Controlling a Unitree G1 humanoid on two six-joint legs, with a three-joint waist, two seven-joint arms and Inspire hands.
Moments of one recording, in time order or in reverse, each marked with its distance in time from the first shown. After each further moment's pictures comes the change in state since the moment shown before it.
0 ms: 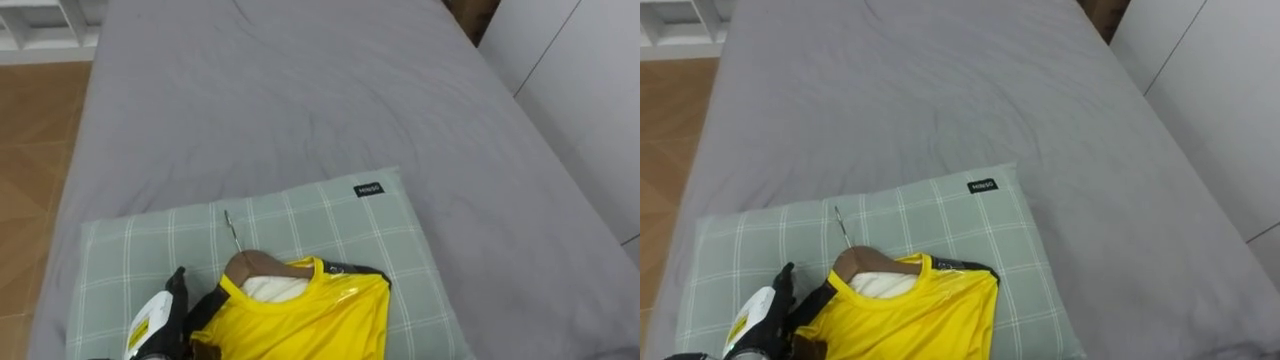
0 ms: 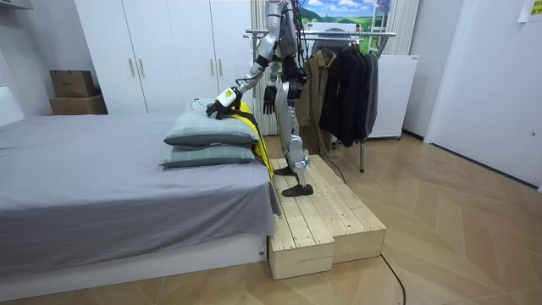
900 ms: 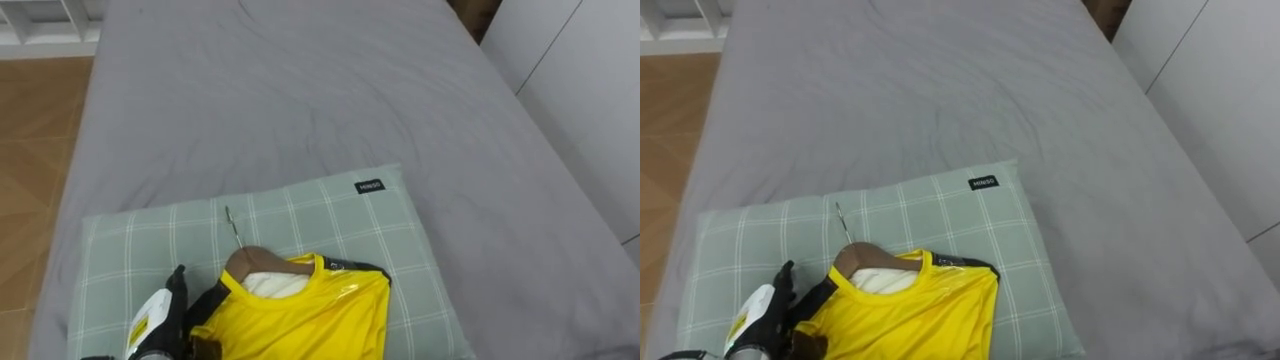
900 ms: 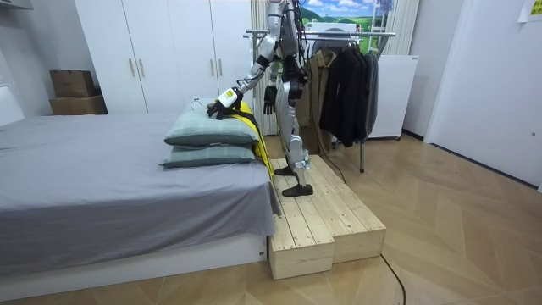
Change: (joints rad) left arm -0.010 0.001 -0.003 0.019 -0.039 -0.008 -0.048; right arm -0.016 0.002 0.008 -0.001 -0.022 0.021 0.012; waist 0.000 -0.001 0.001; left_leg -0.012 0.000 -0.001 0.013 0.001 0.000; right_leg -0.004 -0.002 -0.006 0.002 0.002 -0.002
